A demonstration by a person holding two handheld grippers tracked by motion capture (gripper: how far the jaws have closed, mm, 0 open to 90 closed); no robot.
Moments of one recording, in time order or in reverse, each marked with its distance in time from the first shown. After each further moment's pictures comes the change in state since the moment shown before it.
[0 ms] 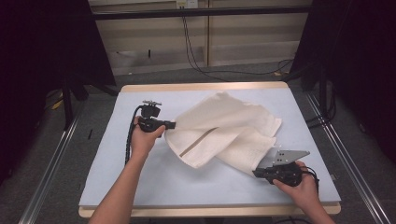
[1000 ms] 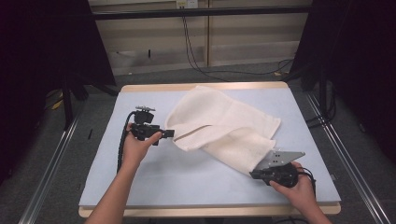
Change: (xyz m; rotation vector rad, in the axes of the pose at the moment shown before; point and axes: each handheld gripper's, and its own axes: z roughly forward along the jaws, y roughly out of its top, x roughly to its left) left arm -0.008 -0.022 -0.026 0.017 0.009 -0.024; right arm 0.007 0.003 0.008 0.016 0.009 -0.015
